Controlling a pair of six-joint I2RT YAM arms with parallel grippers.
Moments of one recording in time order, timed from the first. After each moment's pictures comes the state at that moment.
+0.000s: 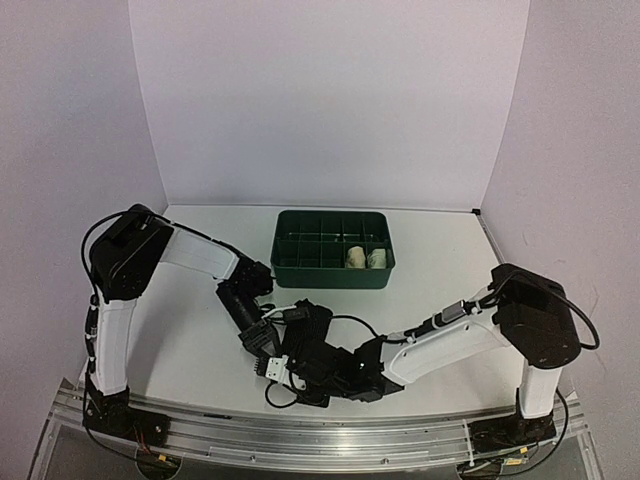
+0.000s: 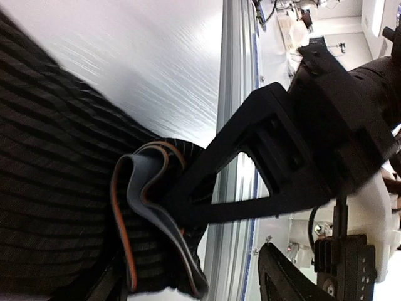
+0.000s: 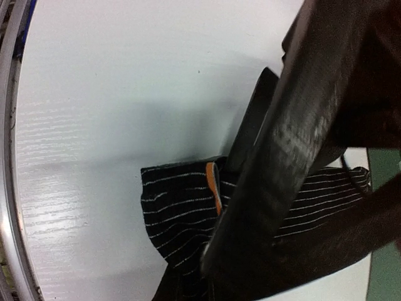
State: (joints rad) left arm -0.70 2.13 1.29 -0.96 1.07 0.62; right arm 1.35 1.99 1.11 -0.02 0.31 -0.27
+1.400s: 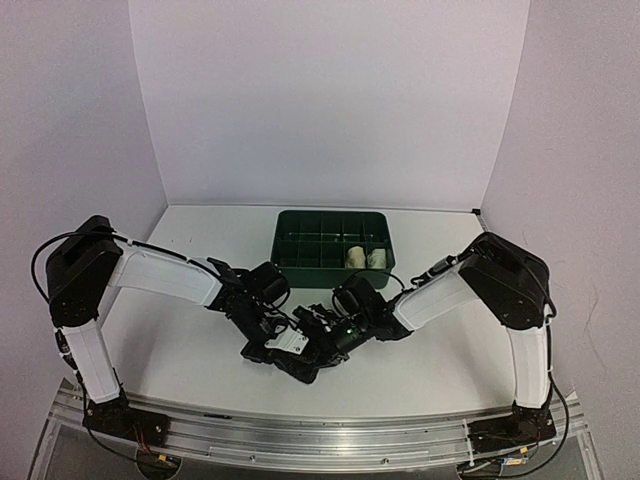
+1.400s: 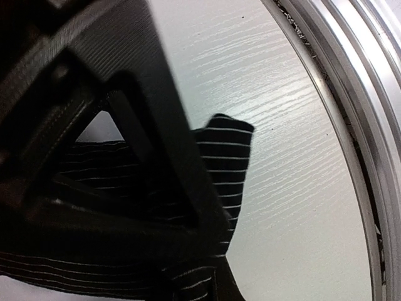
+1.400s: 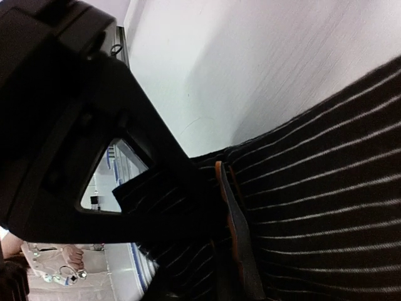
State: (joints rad) left arm -0.93 1.82 1.04 -0.47 0.45 1.05; right arm 0.92 2.12 1.07 0.26 -0.90 0.62
